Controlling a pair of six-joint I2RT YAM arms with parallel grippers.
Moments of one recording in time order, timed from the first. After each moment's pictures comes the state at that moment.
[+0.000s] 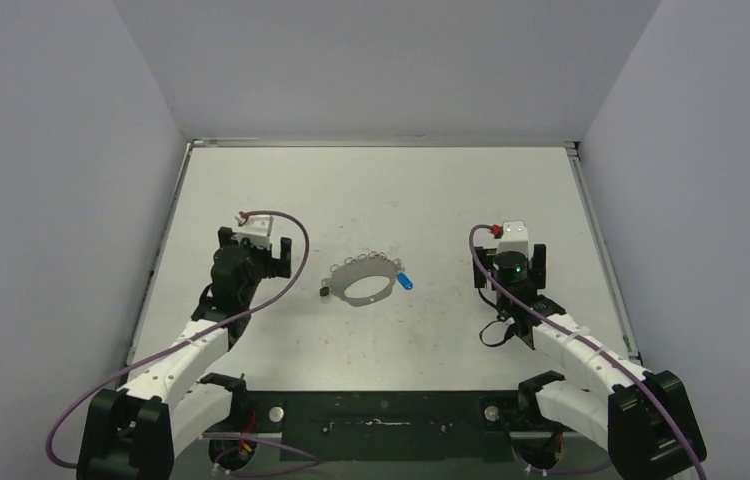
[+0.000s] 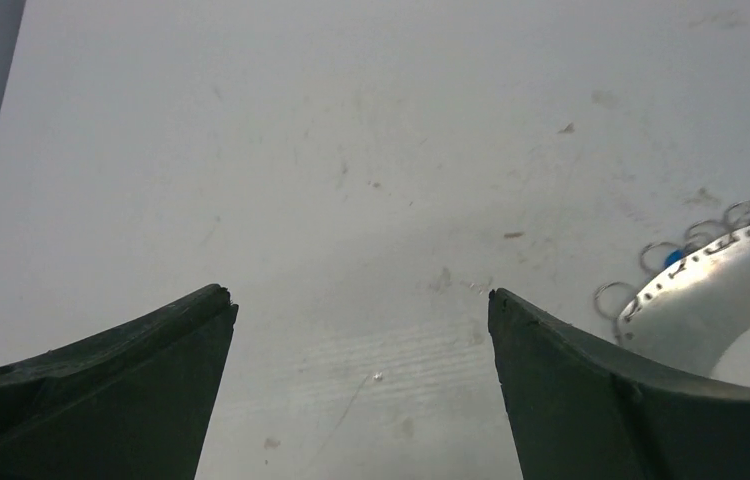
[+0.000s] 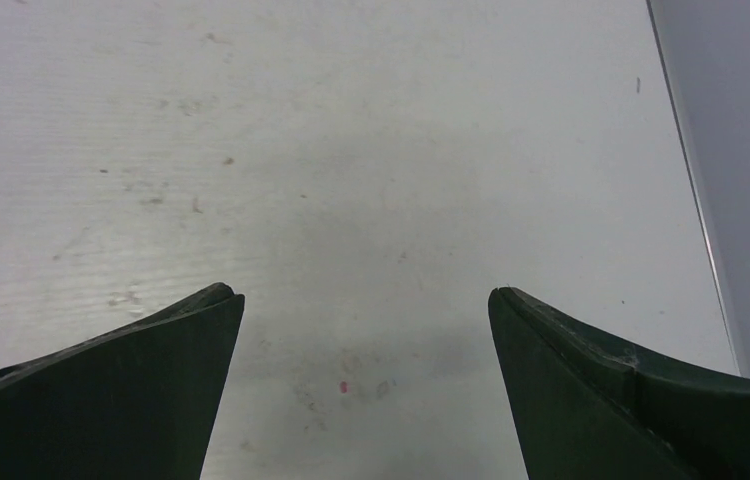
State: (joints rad) left arm -0.25 0.98 0.42 0.32 -0.09 0.04; right arm 0.37 1.01 0.43 0.03 0.48 0.02
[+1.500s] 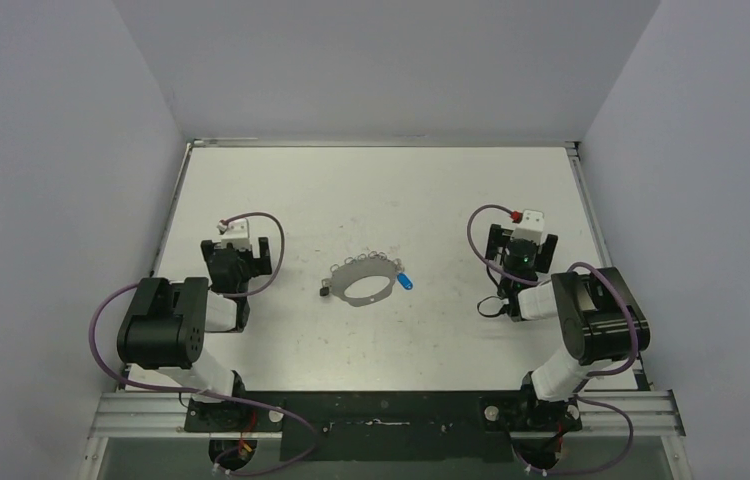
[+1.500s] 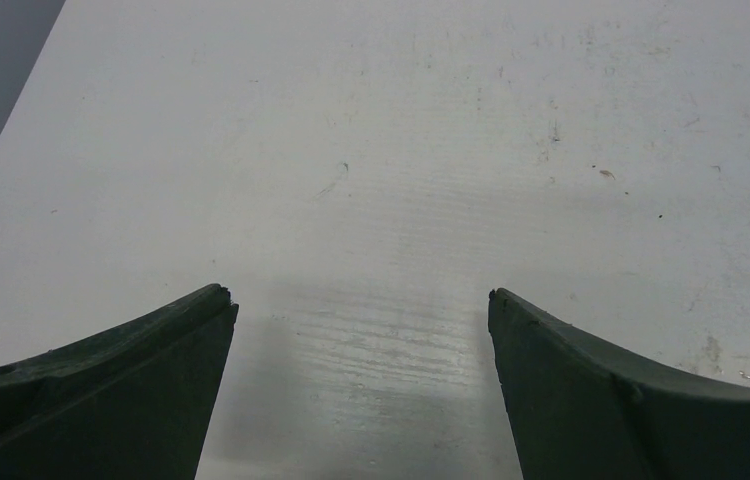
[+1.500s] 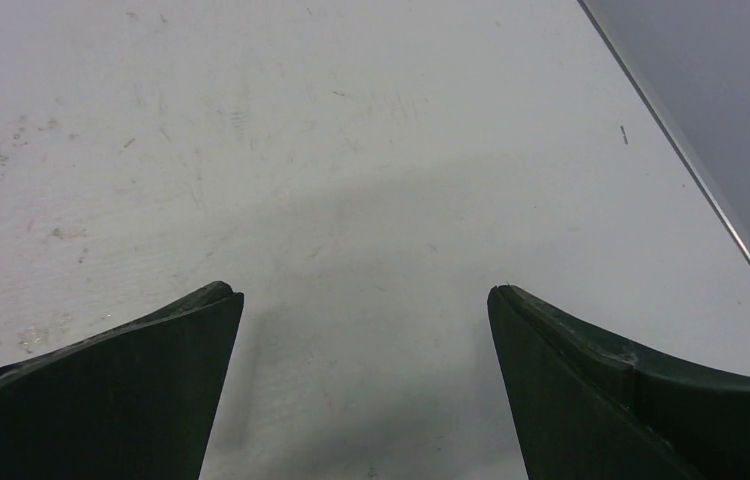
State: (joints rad) left arm -0.01 1.60 0.30 0.99 -0.16 0.03; right arm 0.12 1.63 0.37 0.90 0.46 0.01
